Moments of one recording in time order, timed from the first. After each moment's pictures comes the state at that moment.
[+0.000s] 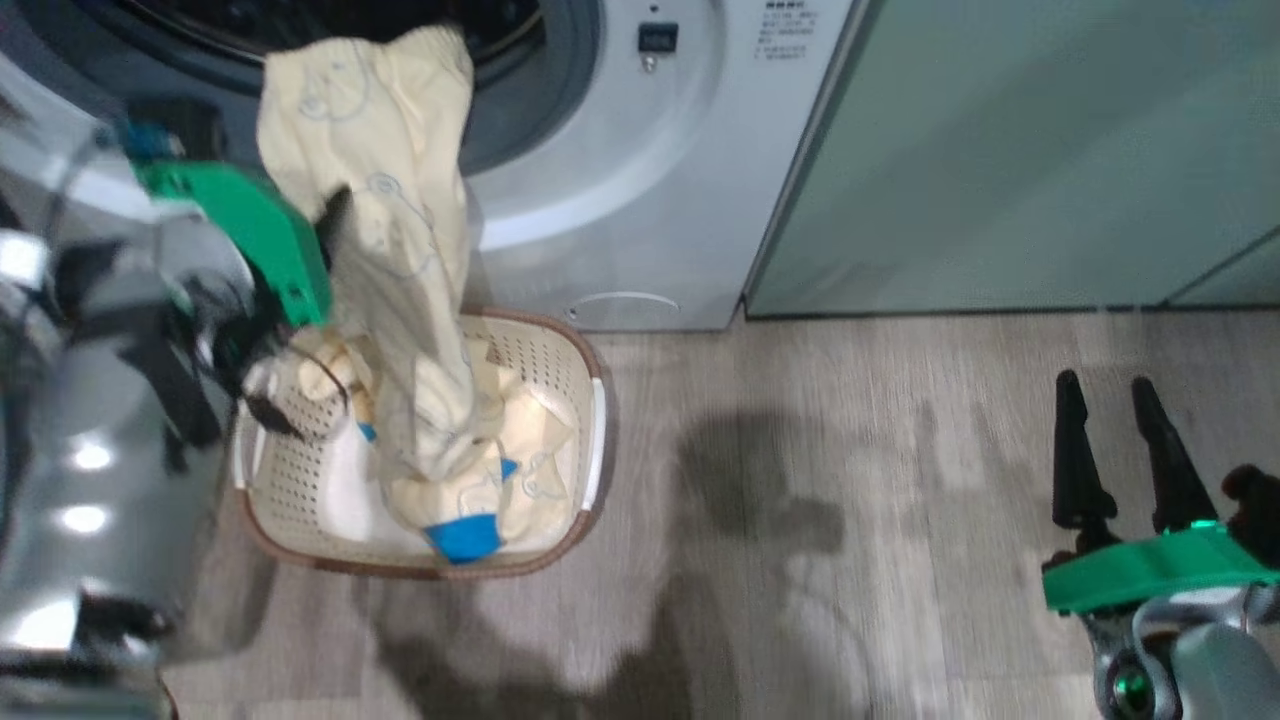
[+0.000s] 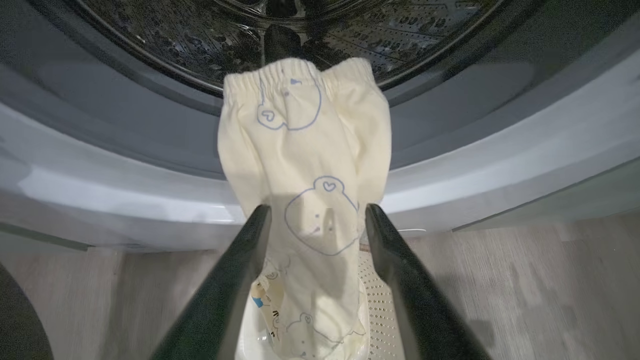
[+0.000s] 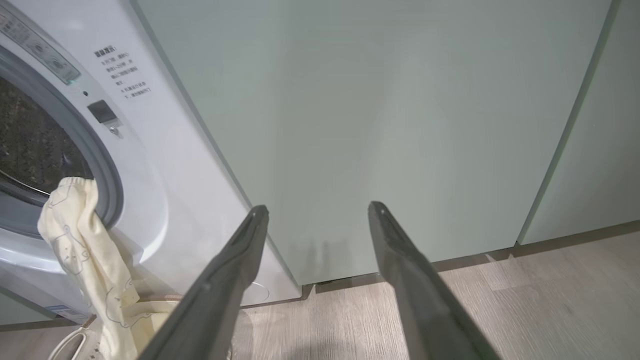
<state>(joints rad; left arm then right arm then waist) -0.79 0.26 -0.05 0.71 -0.36 -0.13 0.32 -0.14 -0.05 0.07 0.20 0.36 0.13 -0.25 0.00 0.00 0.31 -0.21</state>
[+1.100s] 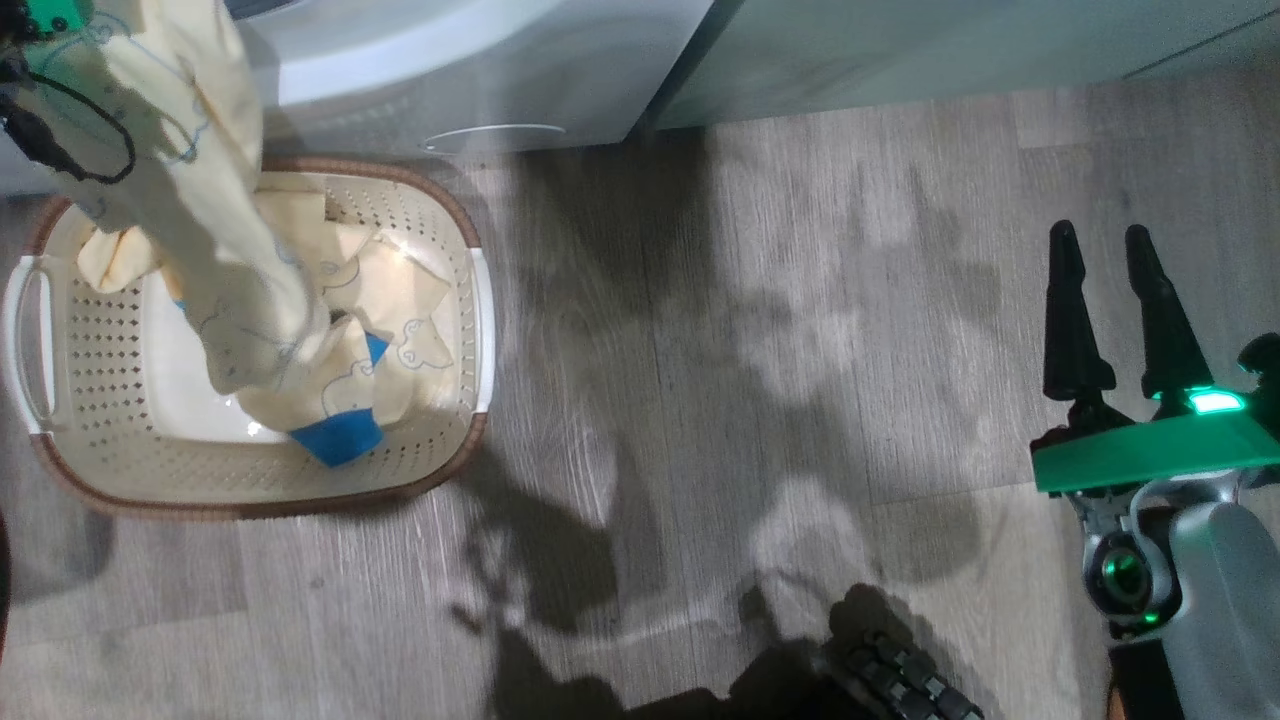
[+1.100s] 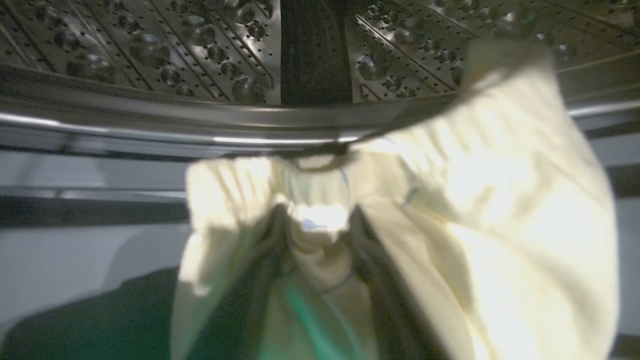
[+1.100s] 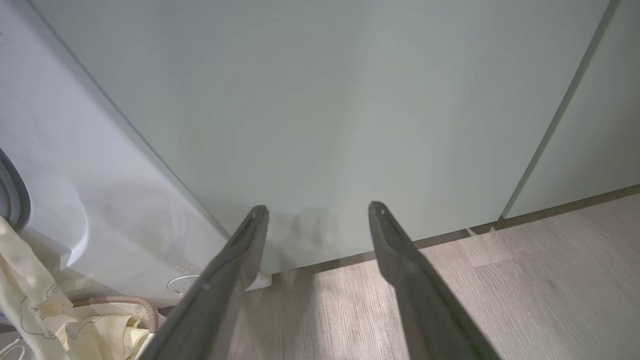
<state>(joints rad) -1.32 0.42 -0.11 1.01 -0.28 -0.05 0.52 -0.33 -0.05 0.14 0.17 0.45 0.13 -0.25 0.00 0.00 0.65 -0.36</state>
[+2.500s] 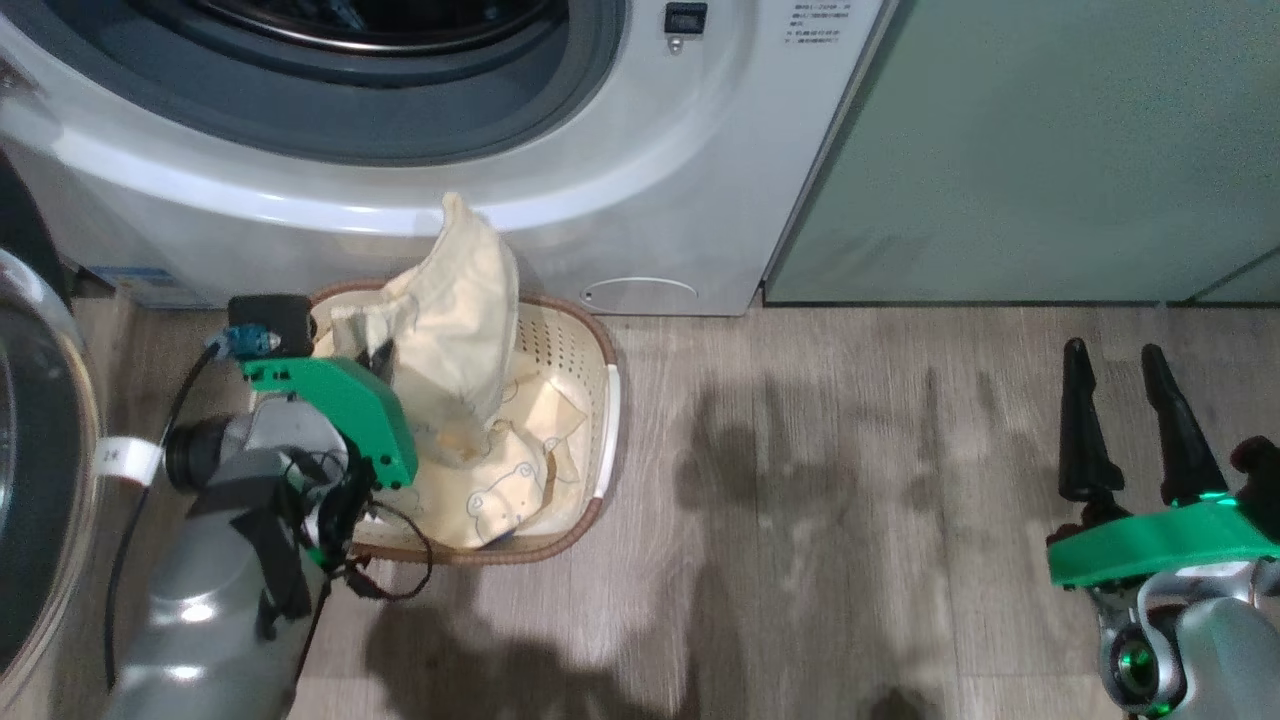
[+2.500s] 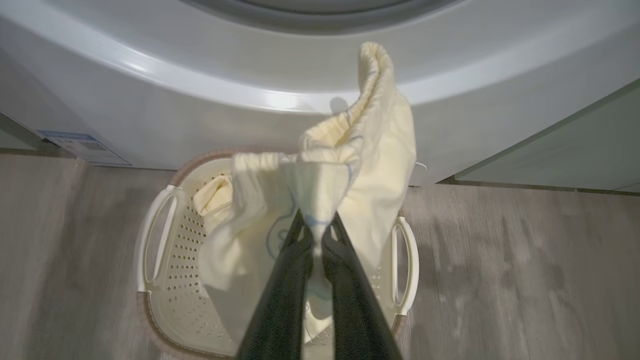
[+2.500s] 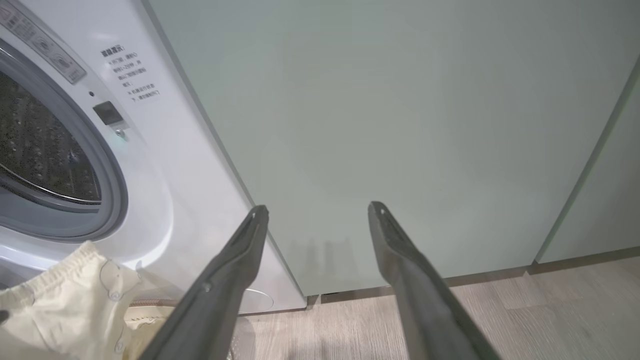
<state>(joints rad) -0.53 0.20 -0.16 0.63 -0.45 -0.01 0.11 -0.19 -0.05 0.07 0.20 0.34 0.13 -0.25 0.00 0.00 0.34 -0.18</state>
